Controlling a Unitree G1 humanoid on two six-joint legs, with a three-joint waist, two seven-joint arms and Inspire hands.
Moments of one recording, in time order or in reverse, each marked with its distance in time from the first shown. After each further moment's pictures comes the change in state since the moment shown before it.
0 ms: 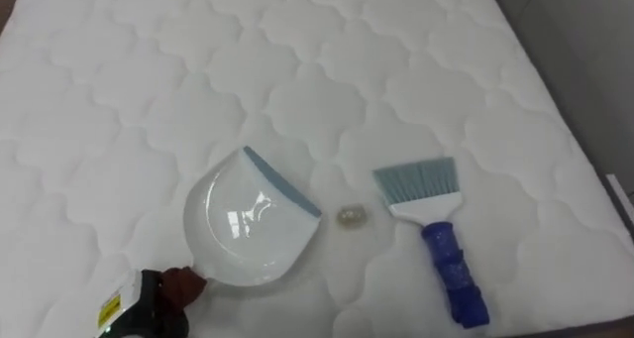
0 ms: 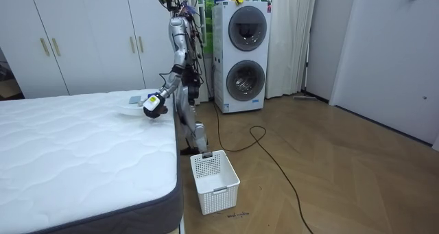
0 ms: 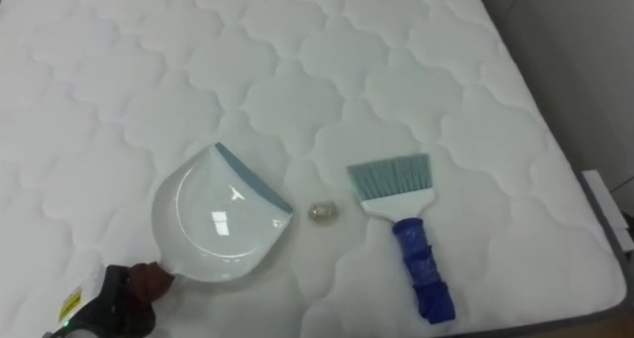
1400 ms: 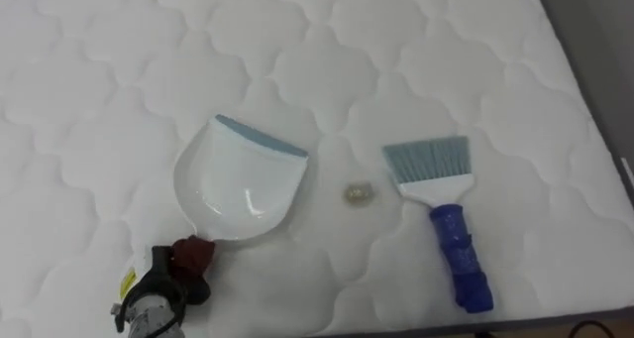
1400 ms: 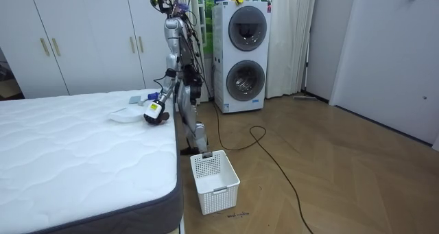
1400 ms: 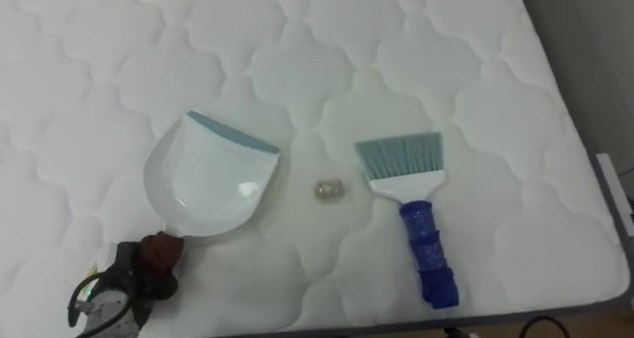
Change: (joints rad) left arm -0.256 -0.085 -0.001 0.285 -0.225 0.010 -0.003; right arm -0.065 0.050 0.469 0.158 -0.517 0.017 0.126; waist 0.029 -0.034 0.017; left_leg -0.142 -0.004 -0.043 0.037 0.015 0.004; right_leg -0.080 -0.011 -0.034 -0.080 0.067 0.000
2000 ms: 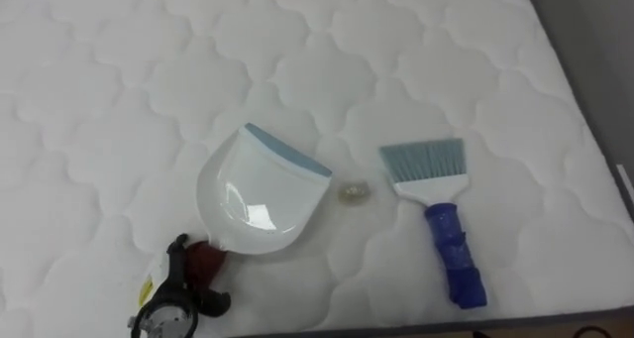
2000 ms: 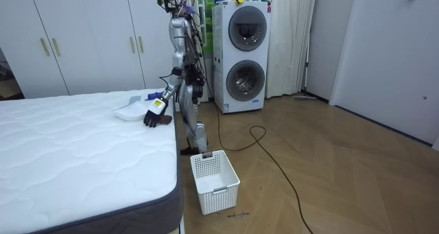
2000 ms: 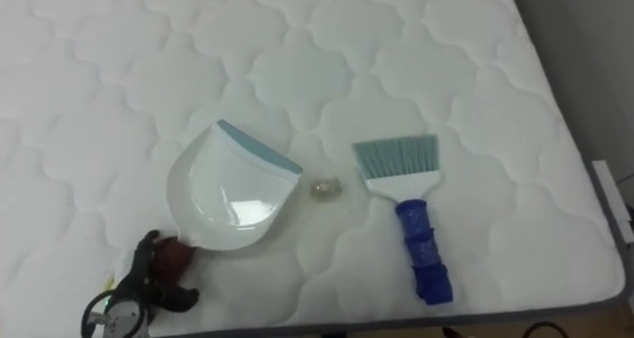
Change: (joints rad) left arm 0.040 -0.023 0.020 -0.043 0.000 -0.084 0.028; right arm 0.007 -0.001 0.001 0.000 0.022 -0.011 -0.002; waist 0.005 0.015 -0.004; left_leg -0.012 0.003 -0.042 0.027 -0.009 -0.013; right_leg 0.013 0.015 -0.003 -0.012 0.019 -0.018
